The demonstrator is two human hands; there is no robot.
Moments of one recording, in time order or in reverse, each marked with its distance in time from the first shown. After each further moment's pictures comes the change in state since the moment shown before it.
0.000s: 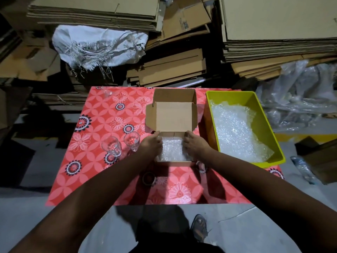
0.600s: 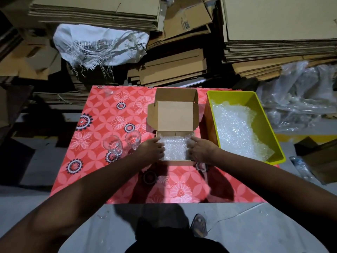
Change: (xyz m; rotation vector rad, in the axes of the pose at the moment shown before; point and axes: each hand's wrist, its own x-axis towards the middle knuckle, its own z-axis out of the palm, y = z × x) left_hand -0.019 0.003 0.016 -0.064 0.267 0.203; right_hand -0.025 0.003 0.008 -0.043 0.023 -0.222
